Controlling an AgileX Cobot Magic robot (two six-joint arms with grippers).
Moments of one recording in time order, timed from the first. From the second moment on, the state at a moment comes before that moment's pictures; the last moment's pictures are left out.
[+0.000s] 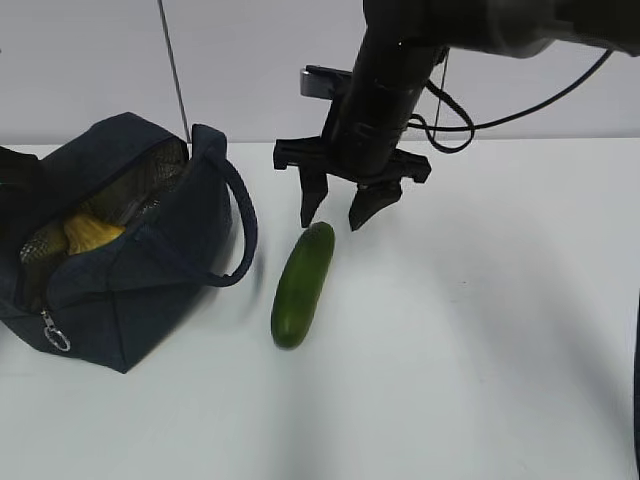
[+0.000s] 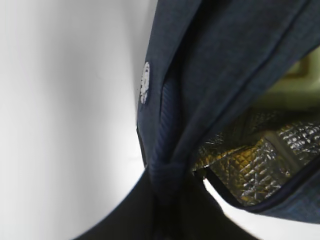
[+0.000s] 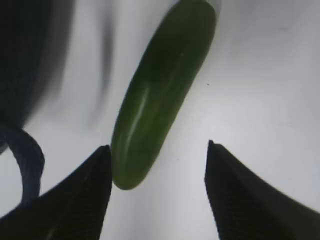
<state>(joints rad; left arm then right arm) -0.11 1.54 -1.21 0.04 1.08 -0.10 0.43 2.16 -1.92 0.22 1.17 0.24</state>
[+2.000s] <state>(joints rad) -0.11 1.54 -1.21 0.00 1.05 -0.10 0.52 2.30 -1.93 0.04 1.01 0.76</state>
